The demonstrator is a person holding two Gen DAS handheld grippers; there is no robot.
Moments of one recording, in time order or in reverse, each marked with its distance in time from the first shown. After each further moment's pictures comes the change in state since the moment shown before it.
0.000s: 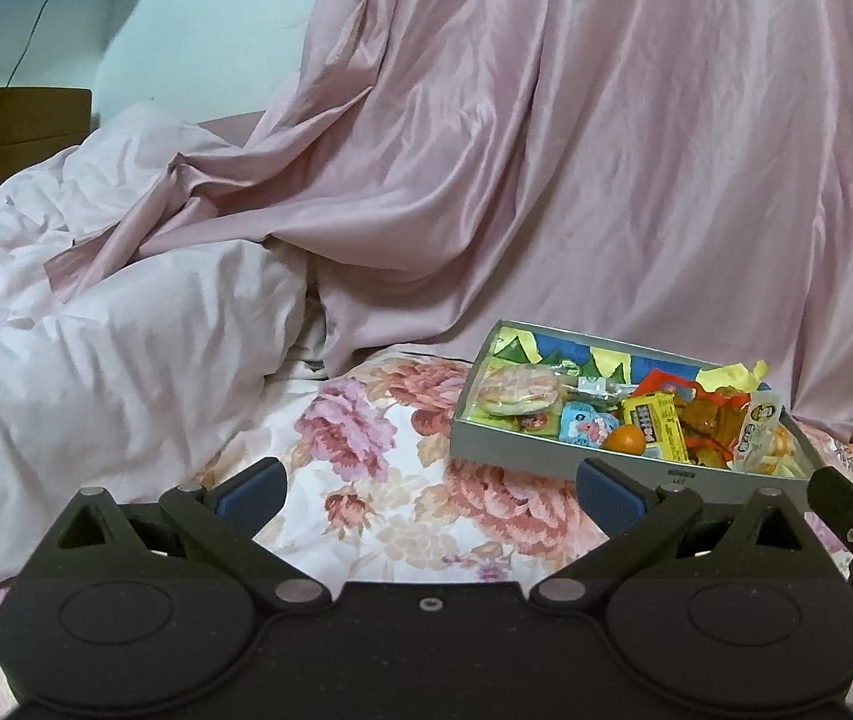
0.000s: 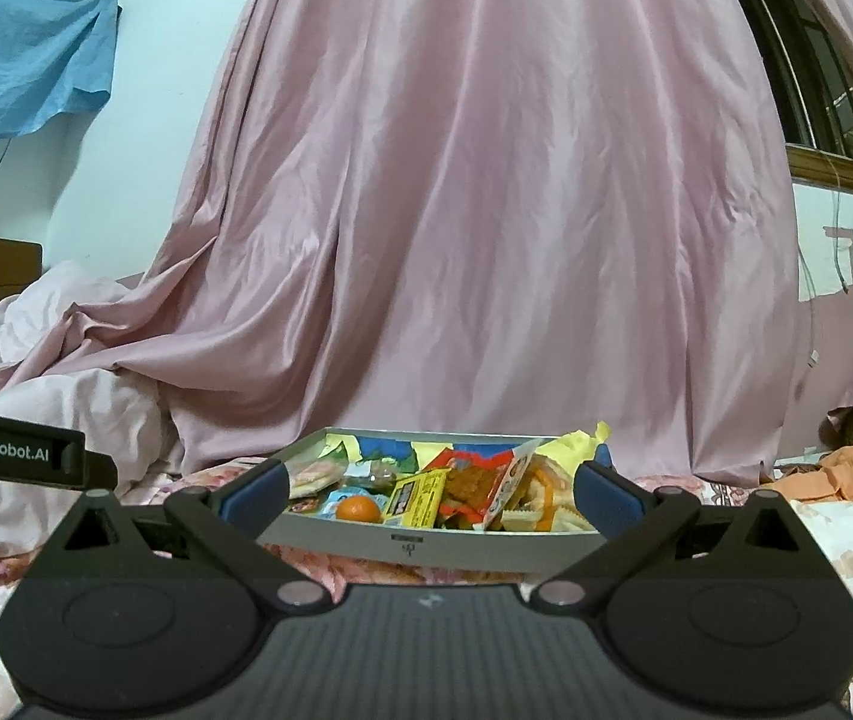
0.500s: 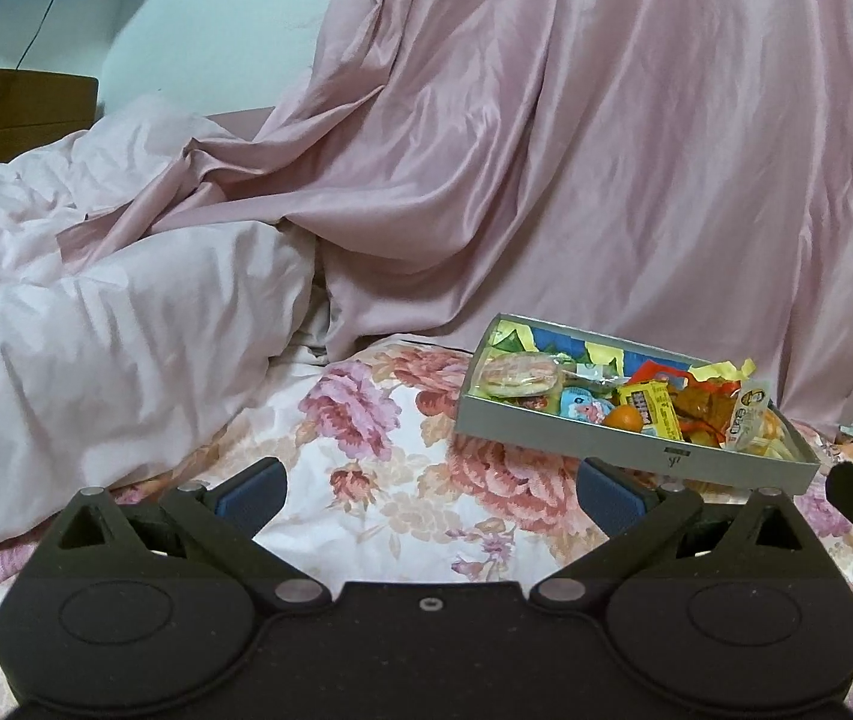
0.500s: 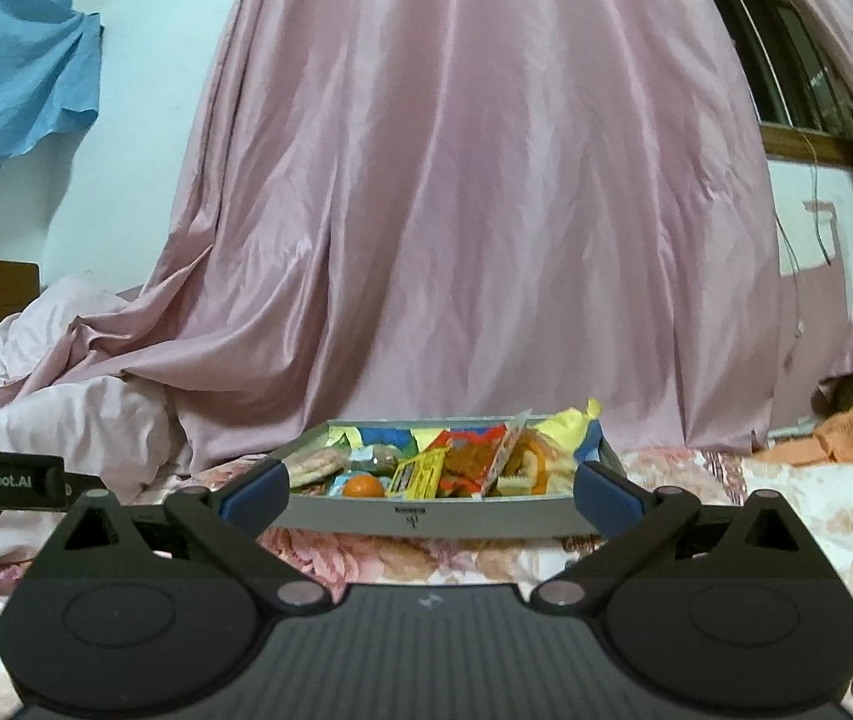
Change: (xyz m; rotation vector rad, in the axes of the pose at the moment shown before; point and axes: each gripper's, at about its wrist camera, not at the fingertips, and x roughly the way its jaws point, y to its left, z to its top) left arm -0.015 0.020 -0.027 -0.028 -0.027 -0.037; right arm -0.025 -0.007 -0.012 0.068 0.010 -0.002
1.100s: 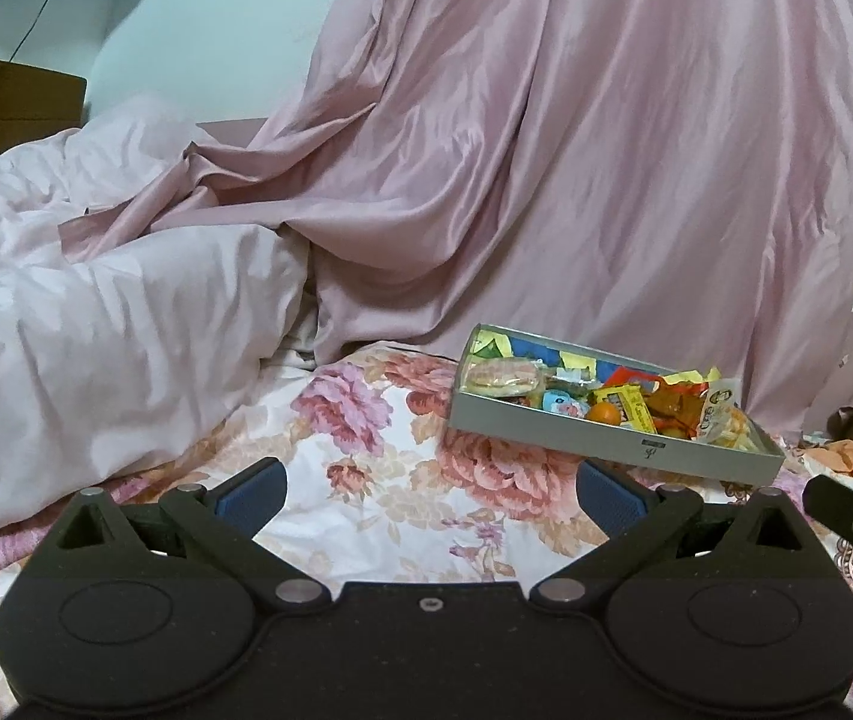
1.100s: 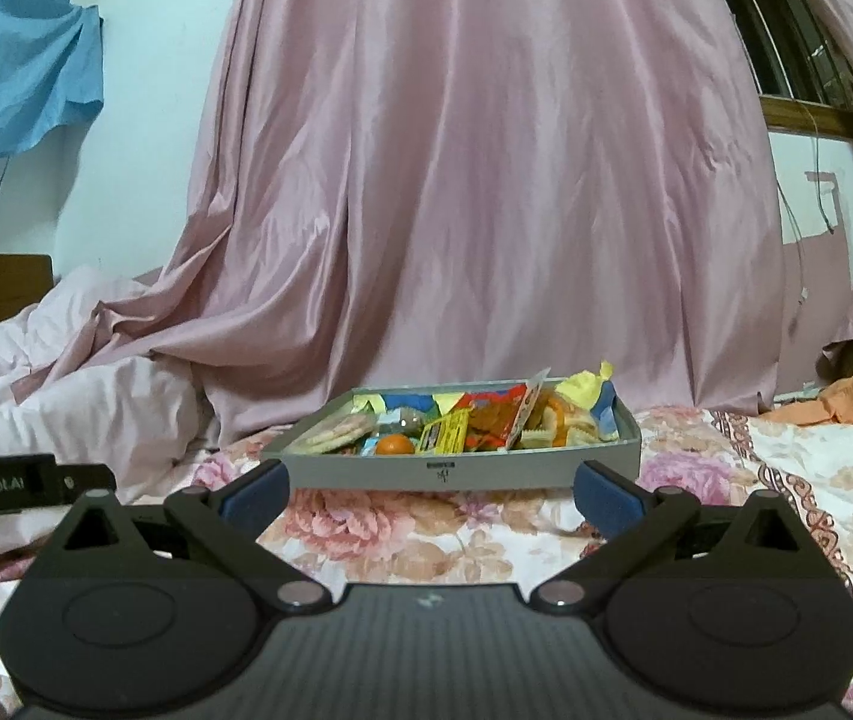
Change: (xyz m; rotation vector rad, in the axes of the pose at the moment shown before) left arm -0.025 0.029 -0.018 -0.015 -0.044 -0.087; right arm -0.025 0.016 -0.006 0.015 0.057 0.016
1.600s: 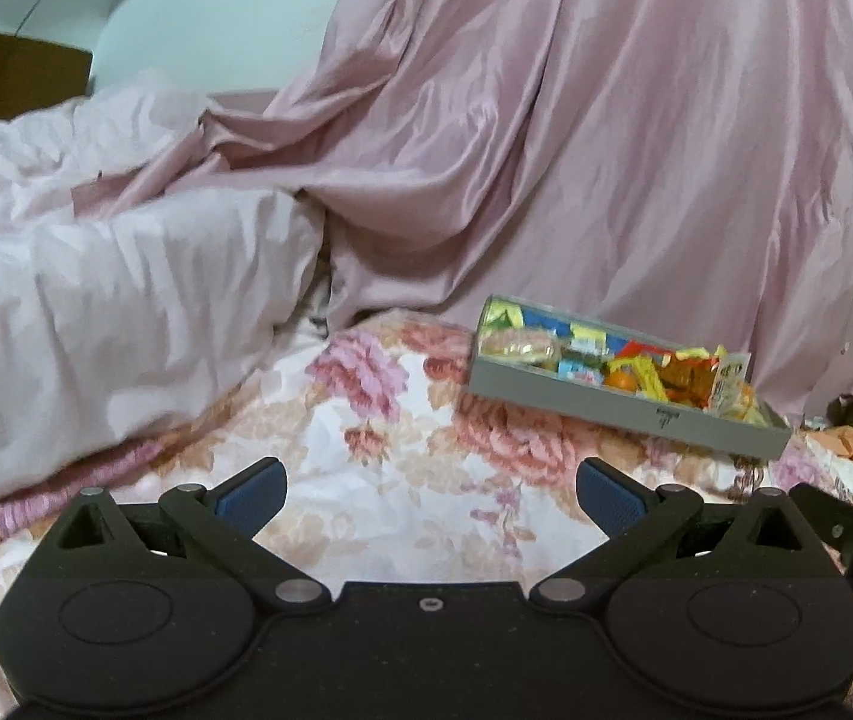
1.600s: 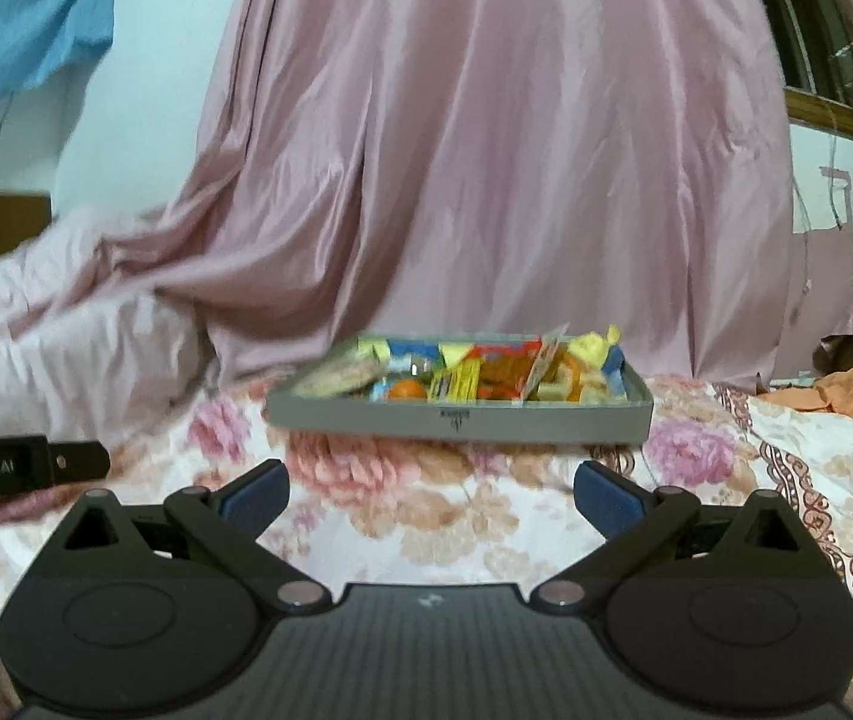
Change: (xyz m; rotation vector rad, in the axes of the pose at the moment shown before) left arm 0.002 0.017 -0.013 -0.022 0.062 -0.004; right arm 0.007 0.026 -0.008 -0.076 0.111 -0.024
